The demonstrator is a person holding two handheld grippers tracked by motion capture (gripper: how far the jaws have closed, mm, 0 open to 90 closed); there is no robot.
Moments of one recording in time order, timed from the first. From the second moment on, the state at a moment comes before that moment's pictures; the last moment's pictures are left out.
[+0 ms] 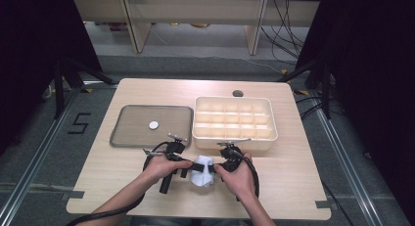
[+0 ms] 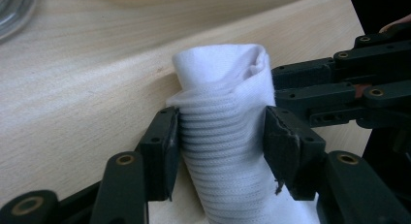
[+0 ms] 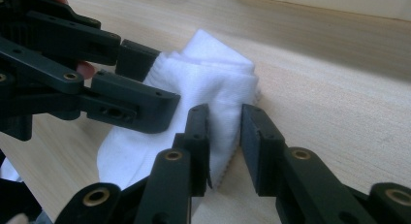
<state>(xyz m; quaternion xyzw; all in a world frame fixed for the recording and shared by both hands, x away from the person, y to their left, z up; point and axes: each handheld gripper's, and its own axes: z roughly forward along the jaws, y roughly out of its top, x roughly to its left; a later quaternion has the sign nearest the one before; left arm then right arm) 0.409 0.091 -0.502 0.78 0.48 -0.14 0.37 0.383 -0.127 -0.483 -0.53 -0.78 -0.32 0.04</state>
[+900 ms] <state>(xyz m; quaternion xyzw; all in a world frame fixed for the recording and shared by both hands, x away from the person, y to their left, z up) 0.407 0.084 -0.503 0.79 0.45 -0.12 0.38 0.383 -0.128 -0.487 -0.53 -0.78 -0.33 0.04</state>
